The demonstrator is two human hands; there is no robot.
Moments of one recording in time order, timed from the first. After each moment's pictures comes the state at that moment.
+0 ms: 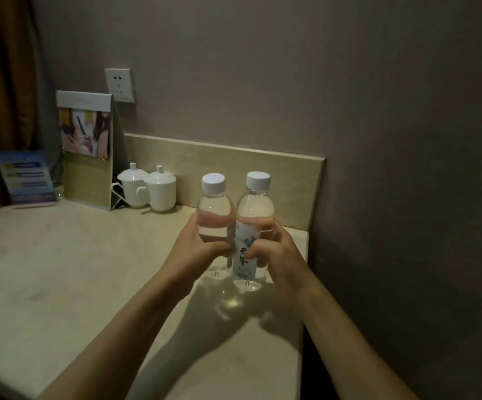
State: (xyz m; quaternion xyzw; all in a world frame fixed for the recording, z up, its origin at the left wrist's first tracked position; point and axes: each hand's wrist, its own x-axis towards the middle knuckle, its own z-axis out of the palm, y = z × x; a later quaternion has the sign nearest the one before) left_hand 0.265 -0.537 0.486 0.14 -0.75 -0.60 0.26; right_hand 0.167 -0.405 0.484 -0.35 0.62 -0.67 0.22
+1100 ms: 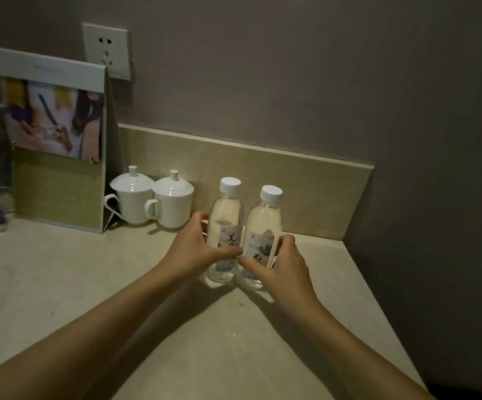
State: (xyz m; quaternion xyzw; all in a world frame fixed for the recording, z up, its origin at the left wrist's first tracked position) left_hand 0.225 -0.741 0.462 0.08 -0.81 -0.55 0.18; right_hand 0.175 -0.568 0.450 -0.20 0.88 -0.44 -0.01
